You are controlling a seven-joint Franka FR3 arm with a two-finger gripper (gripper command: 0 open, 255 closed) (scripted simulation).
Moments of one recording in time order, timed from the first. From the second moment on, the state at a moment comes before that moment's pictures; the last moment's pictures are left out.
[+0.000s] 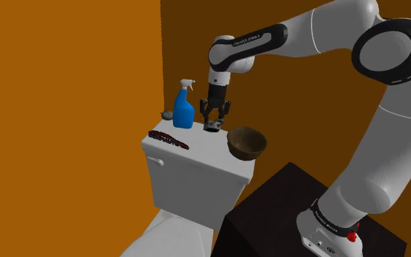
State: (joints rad) arm 0.01 0.20 0.08 -1.93 0.24 1.89 0.29
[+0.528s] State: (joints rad) arm 0.01 0.16 0.08 -1.86 0.23 1.79 0.31
